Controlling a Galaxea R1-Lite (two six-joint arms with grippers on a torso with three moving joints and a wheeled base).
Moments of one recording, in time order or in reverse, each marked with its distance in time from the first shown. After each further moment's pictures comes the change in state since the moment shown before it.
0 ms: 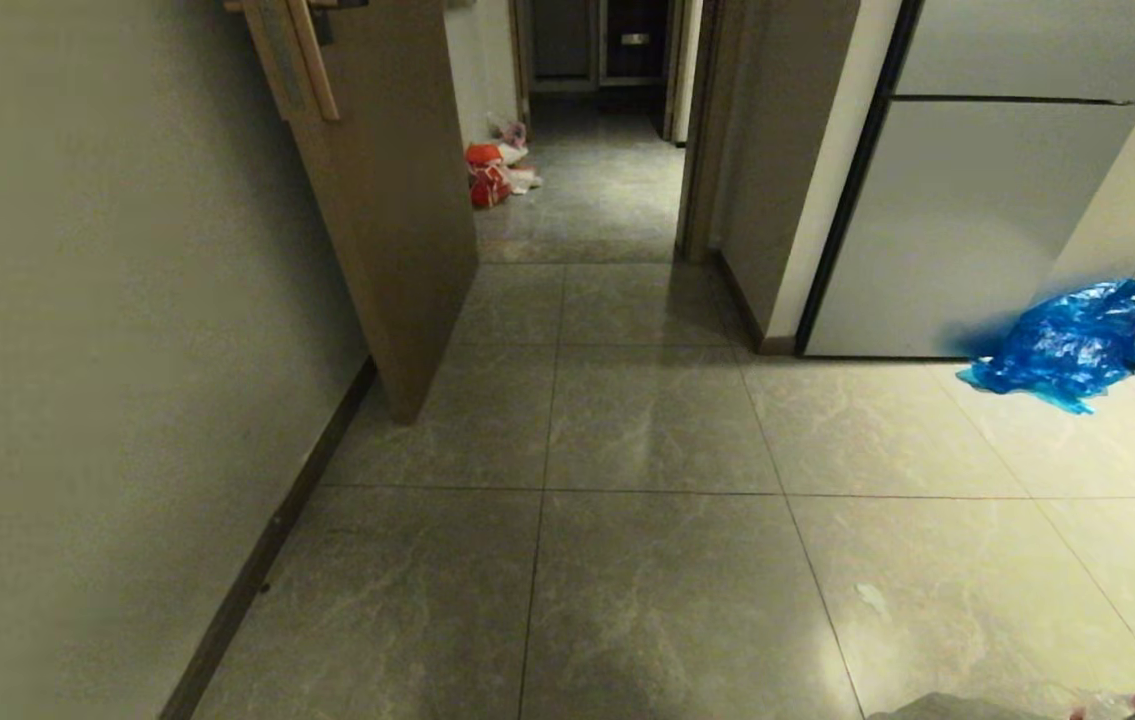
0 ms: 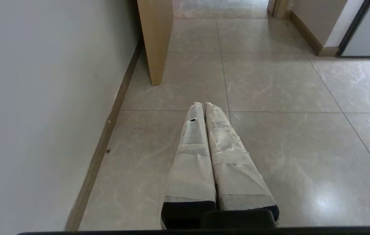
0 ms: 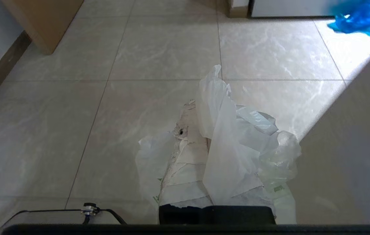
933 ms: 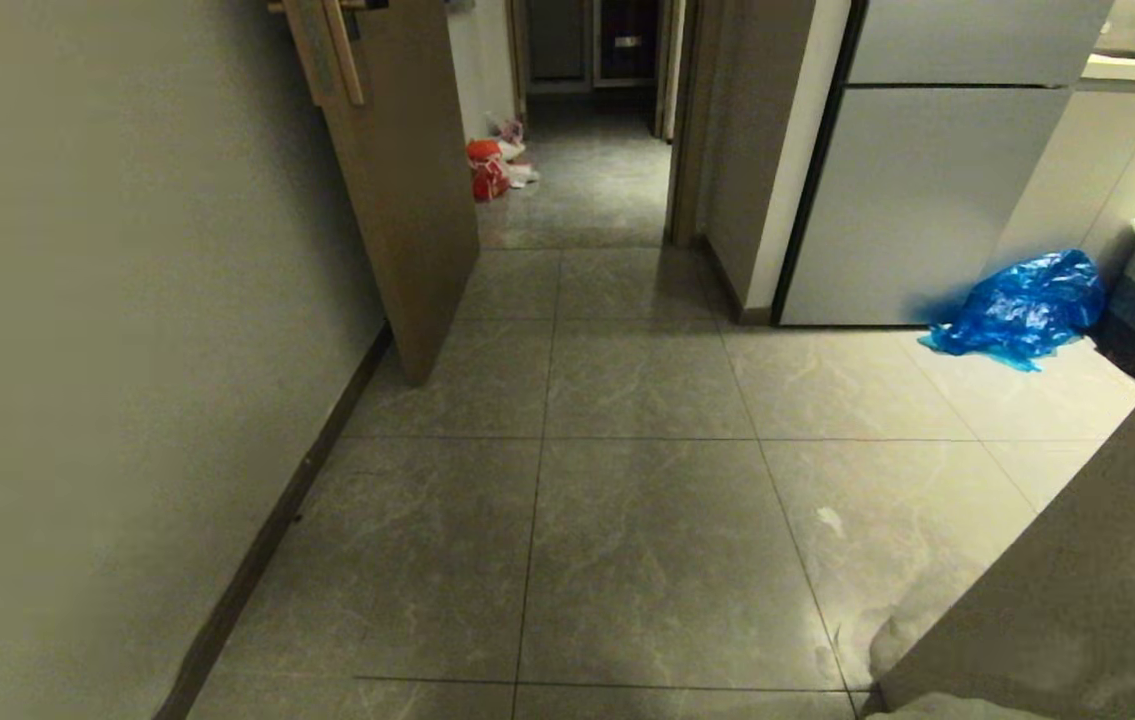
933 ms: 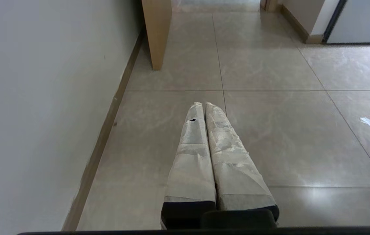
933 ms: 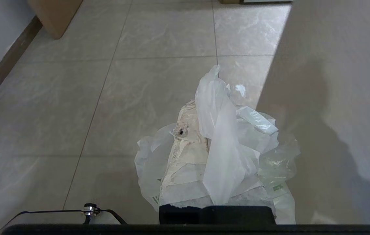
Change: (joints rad) left arm 0.001 0.000 0.000 0.000 -0.001 0.002; right arm 0.001 0.000 0.000 0.000 0.000 0.000
